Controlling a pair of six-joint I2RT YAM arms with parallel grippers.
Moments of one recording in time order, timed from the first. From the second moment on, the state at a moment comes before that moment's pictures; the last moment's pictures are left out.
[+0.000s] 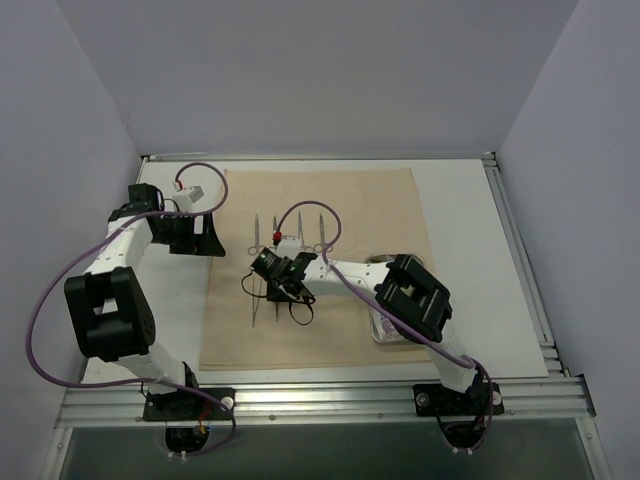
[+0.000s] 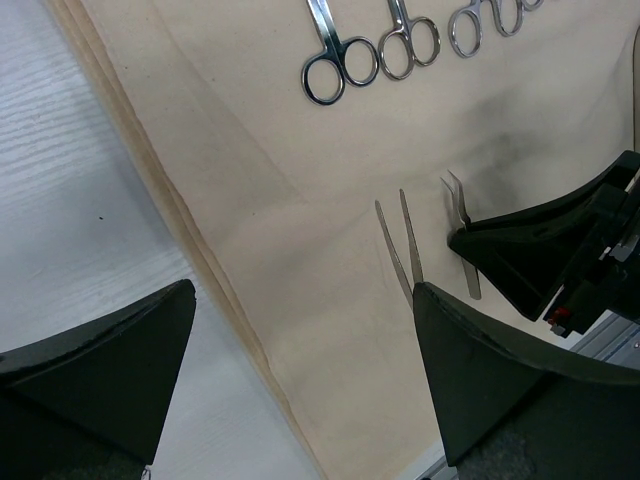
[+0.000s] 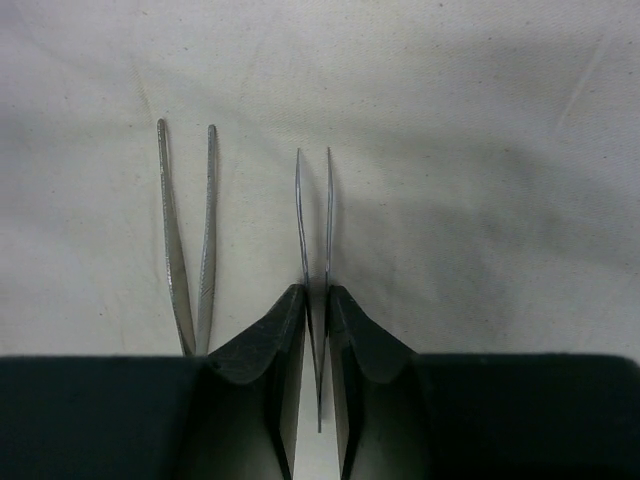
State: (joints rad) left arm 0.18 1.64 1.21 -0.75 0.65 0.27; right arm 1.05 2.12 1.51 -0.47 0.27 0.98
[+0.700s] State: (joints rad) left arm 0.19 1.64 1.21 -0.76 0.66 0.27; right arm 1.05 2.06 1.51 -0.51 0.31 0.99
